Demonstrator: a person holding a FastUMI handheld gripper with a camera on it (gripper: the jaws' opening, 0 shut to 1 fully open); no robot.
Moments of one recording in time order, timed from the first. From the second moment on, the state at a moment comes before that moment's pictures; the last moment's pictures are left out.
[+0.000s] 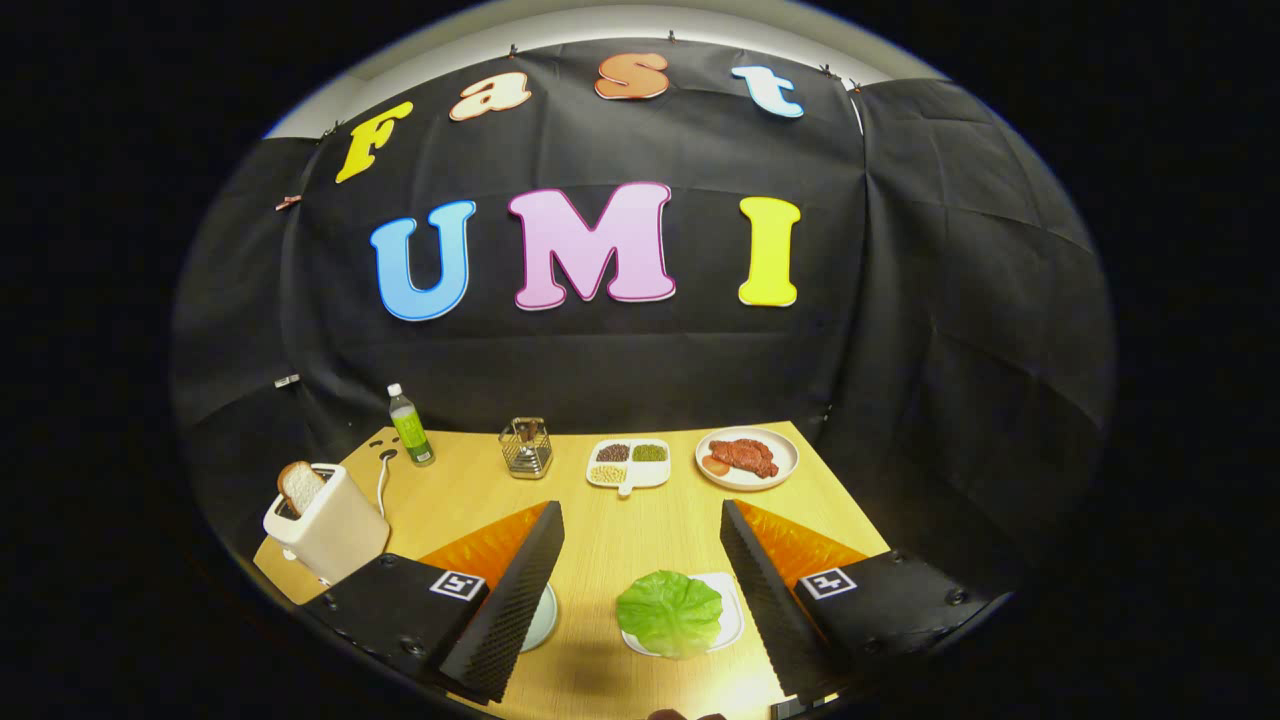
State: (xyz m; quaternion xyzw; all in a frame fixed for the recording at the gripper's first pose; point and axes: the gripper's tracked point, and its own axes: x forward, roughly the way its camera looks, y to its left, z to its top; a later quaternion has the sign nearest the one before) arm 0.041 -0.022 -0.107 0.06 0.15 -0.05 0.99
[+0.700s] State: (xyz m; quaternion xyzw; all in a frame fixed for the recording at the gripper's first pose) arm 0.064 -0.042 -0.273 0.04 0.32 -0.01 0.95
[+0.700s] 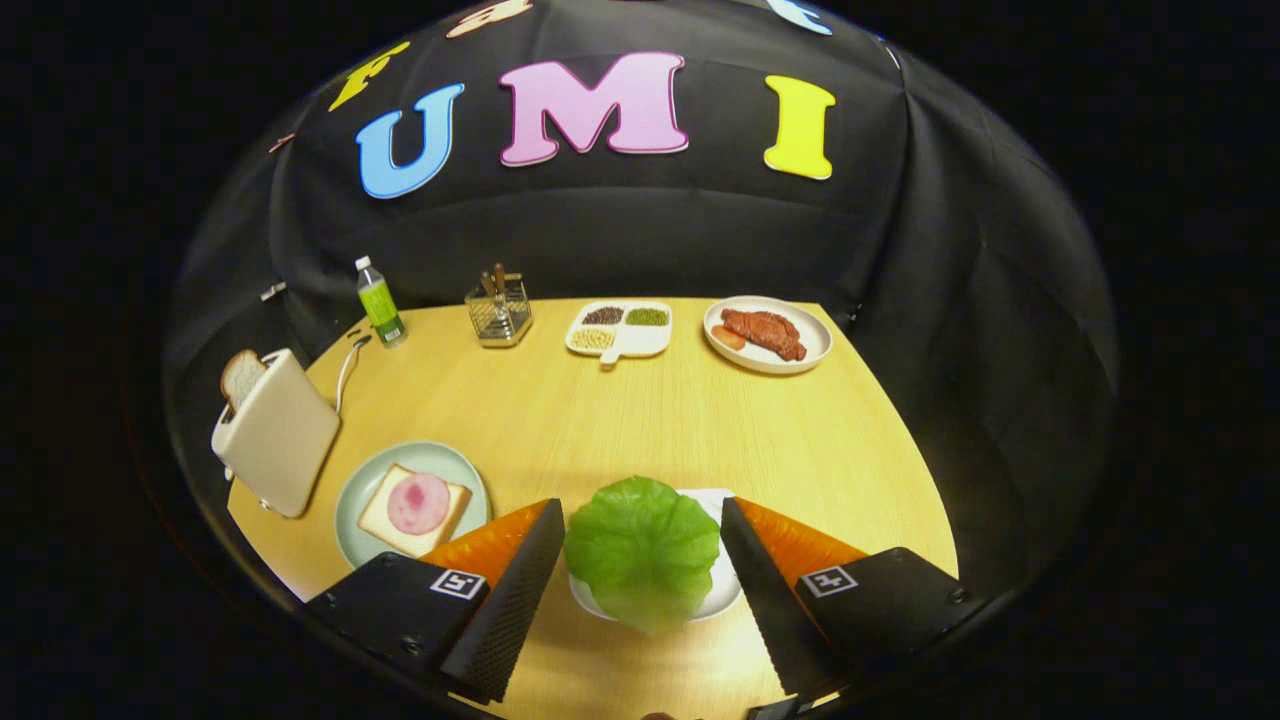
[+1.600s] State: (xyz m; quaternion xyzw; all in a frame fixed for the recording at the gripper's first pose) arm 0.077 -0.041 -0.379 0.01 0.41 0.04 0.91
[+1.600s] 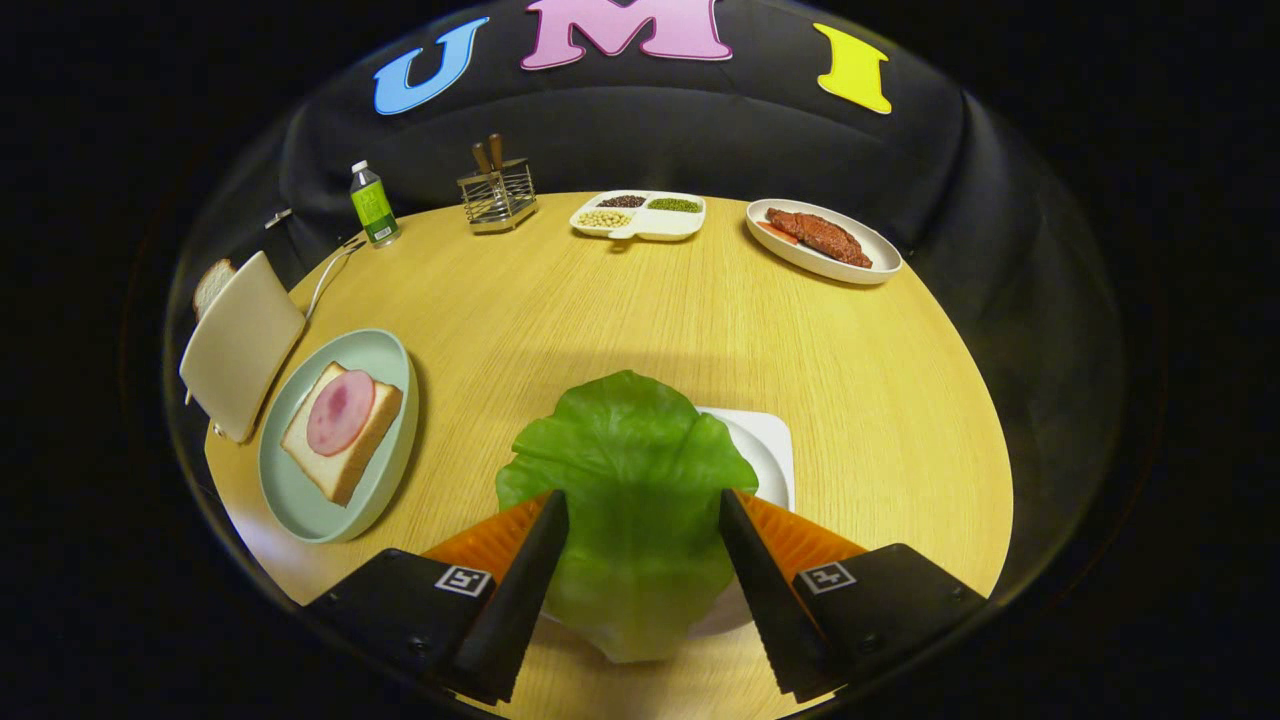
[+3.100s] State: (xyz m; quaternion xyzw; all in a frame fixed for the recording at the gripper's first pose) arm 0.071 -0.033 -0.287 0.02 0.39 0.02 0.92
